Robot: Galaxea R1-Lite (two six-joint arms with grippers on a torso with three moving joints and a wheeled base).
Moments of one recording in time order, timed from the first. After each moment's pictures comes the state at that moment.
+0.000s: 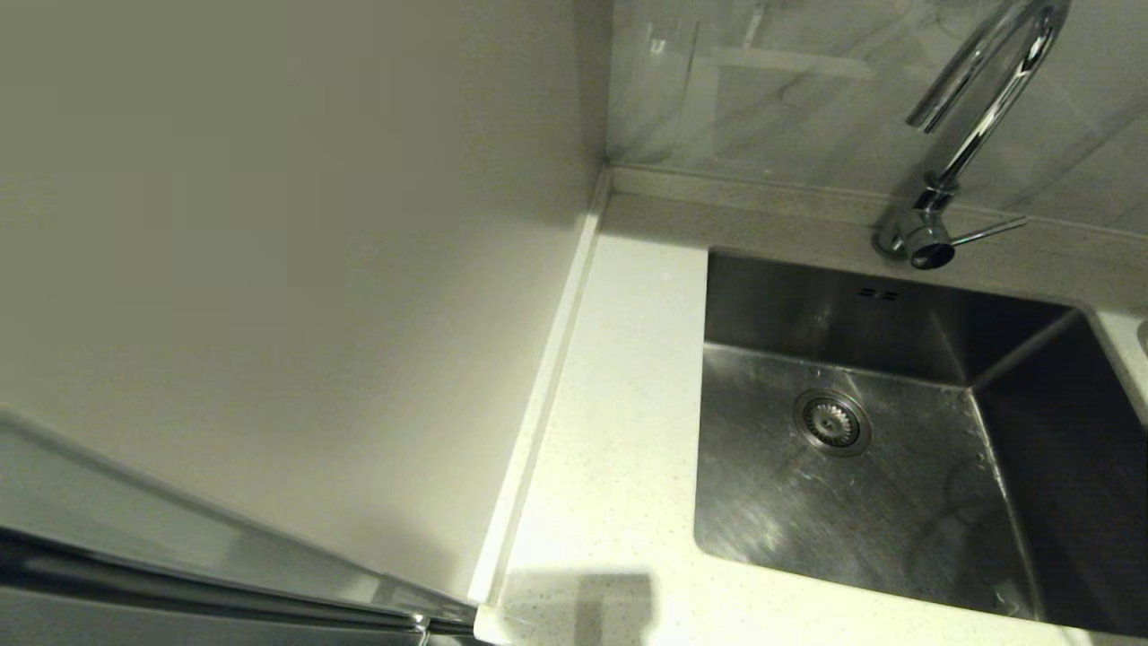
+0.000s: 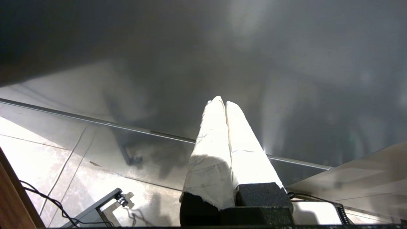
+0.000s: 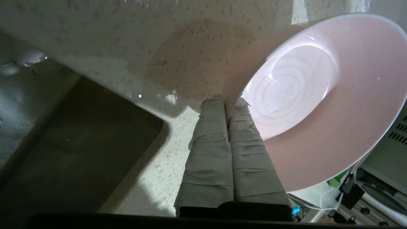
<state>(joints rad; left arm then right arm) 0.00 0.00 0.00 0.00 0.02 -0.02 -0.76 1.78 -1.23 0.78 -0.38 0.27</state>
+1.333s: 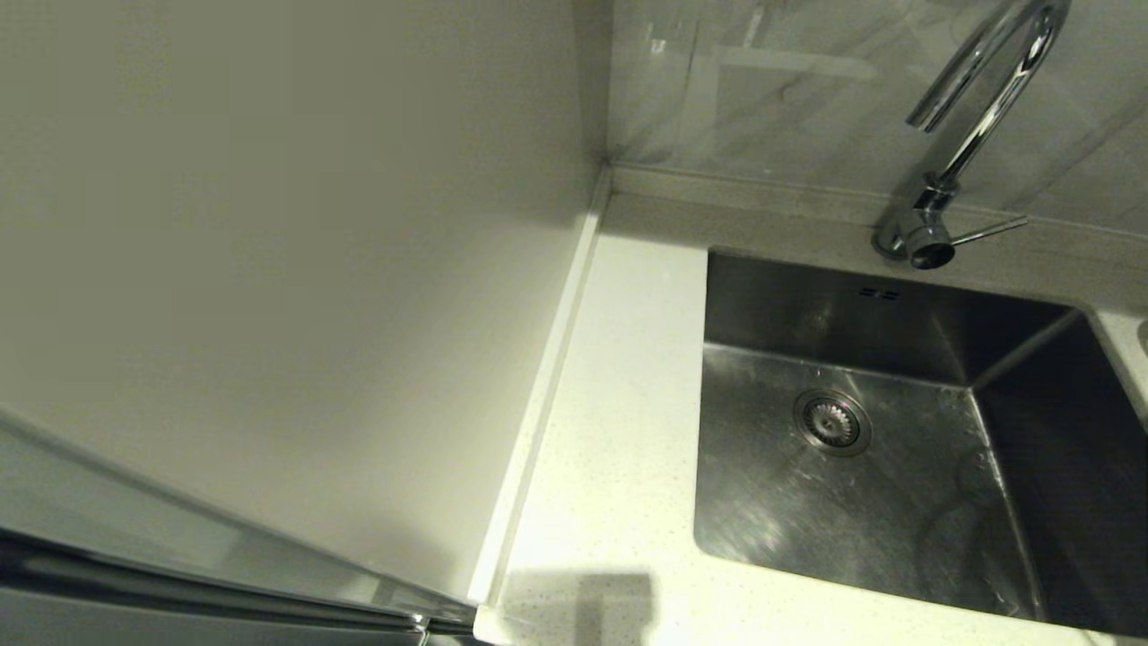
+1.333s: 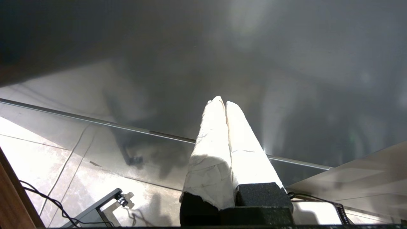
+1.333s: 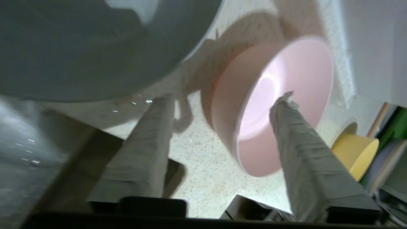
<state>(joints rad) 0.00 0.00 0.00 0.00 0.01 -0.02 -0.77 1.83 -1.34 0.72 -0.38 0.29</state>
